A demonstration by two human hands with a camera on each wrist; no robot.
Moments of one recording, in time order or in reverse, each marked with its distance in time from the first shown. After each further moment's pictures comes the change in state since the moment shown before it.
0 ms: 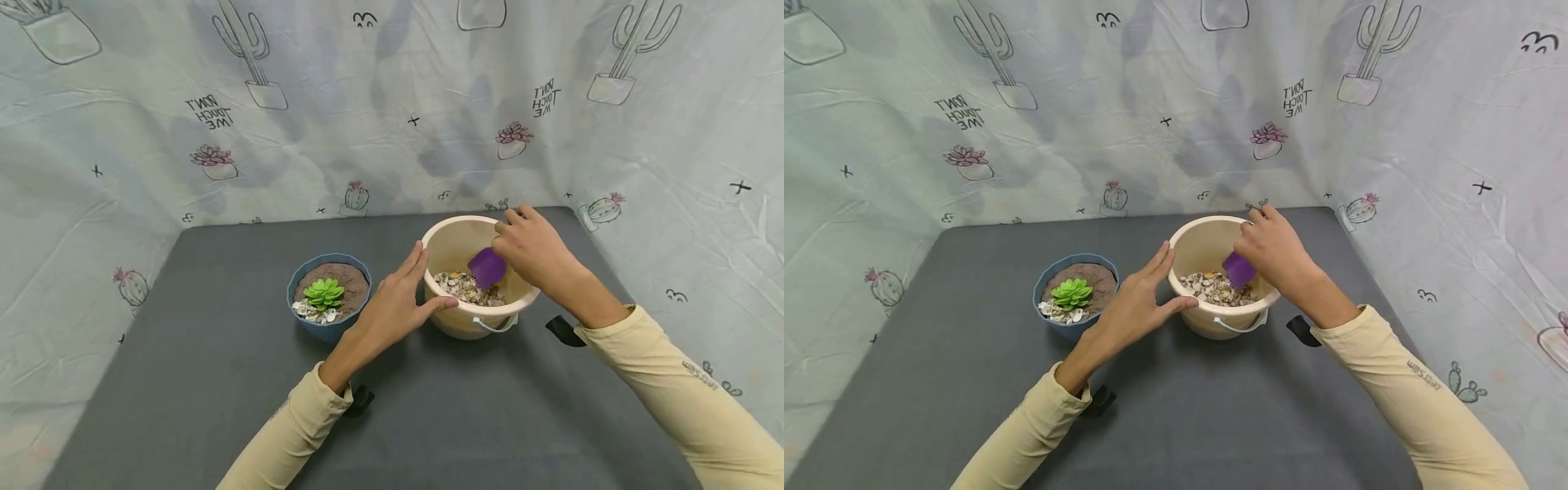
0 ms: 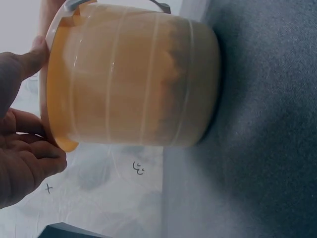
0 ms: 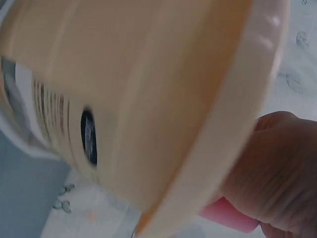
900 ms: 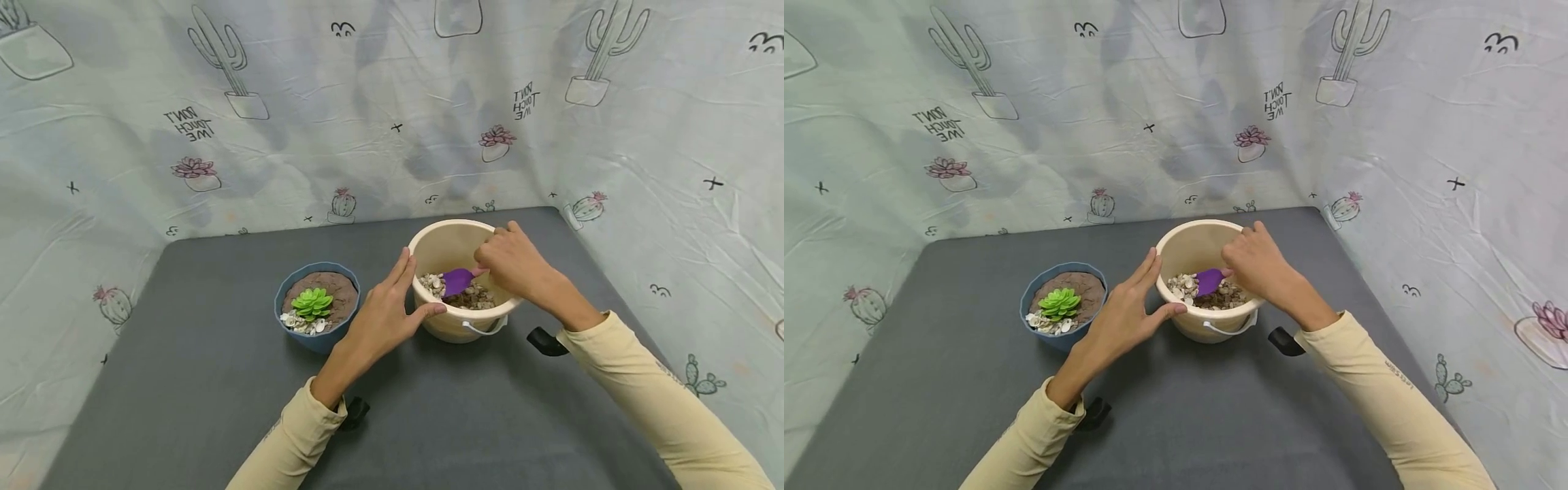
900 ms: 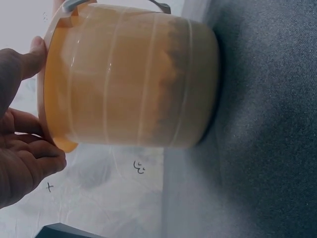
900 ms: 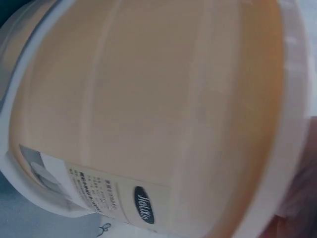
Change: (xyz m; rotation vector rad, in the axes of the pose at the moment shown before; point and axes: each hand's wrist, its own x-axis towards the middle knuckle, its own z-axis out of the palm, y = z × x) left_hand -0.001 0.004 0.007 0.039 0.064 0.022; right_hand -0.007 -0.006 0.023 0.409 -0.054 0.152
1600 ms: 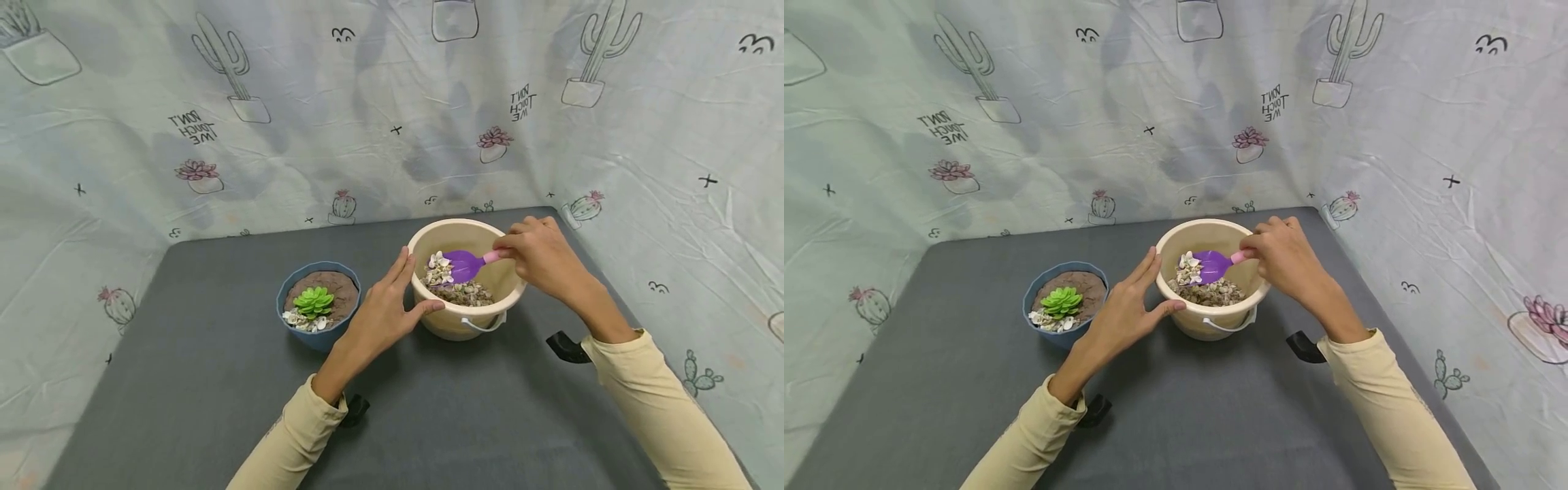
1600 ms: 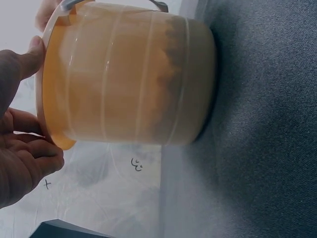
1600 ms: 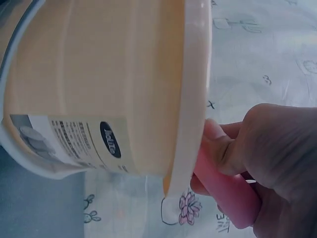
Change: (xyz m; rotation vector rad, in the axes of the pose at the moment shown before) left_hand 0.001 -0.001 -0.002 -0.011 0.001 -0.008; right_hand -0.031 0.012 -0.022 0.181 0.255 0.094
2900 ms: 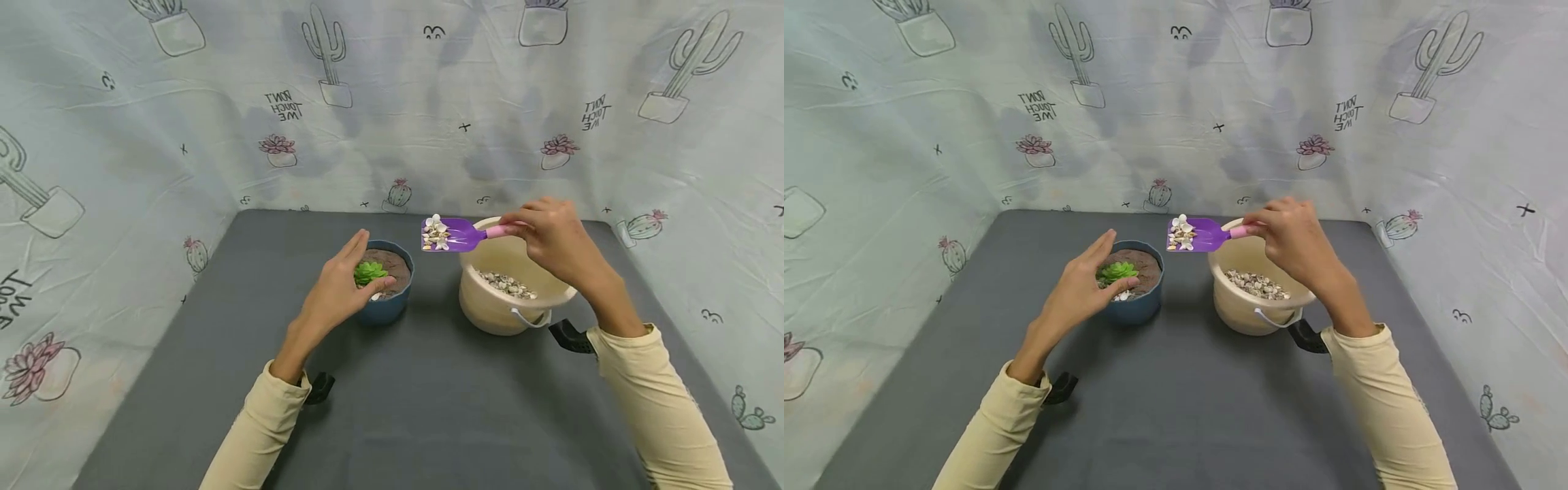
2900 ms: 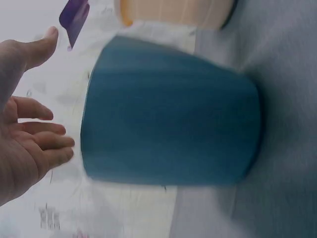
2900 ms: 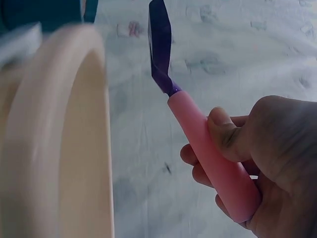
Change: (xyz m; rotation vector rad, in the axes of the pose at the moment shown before) left_hand -0.078 -0.077 -0.108 0.005 0.108 -0.175; right_hand 0.057 -0.078 -0.008 0.193 0.191 -0.208
